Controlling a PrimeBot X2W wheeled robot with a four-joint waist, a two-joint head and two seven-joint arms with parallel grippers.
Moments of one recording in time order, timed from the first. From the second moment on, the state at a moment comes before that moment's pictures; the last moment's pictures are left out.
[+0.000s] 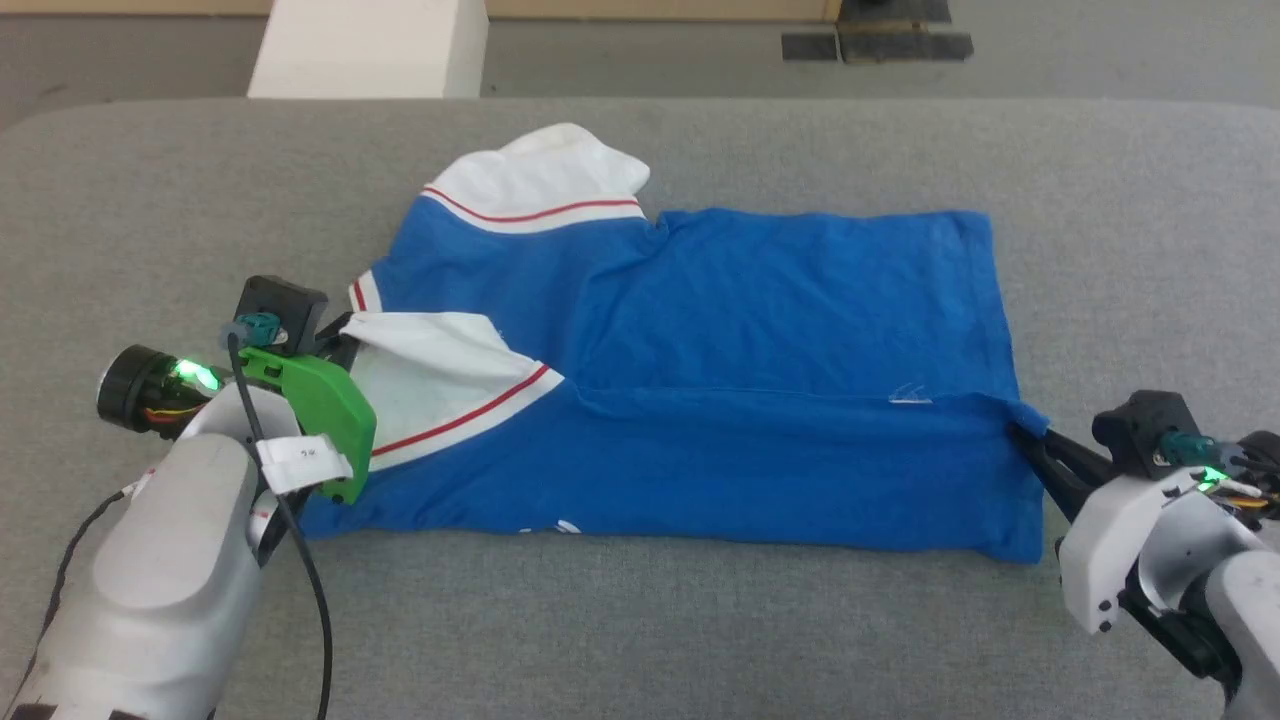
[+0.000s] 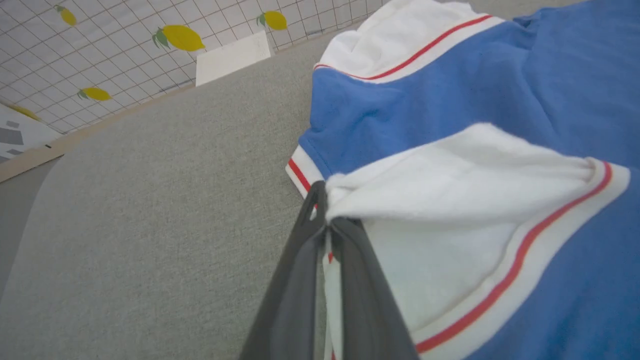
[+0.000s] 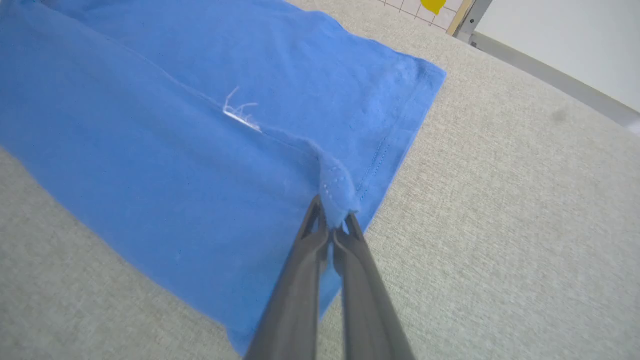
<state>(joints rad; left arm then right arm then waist) -0.61 0.44 -0.46 0.57 -0.36 -0.13 0.08 -0.27 -0.56 0.39 0.20 0.40 0.13 0.15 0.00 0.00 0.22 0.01</state>
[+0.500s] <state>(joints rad) -0.72 0.42 -0.63 0.87 -0.47 -0.13 0.00 -0.40 -0.59 0.54 0.32 0.42 0.13 0.12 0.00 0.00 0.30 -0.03</state>
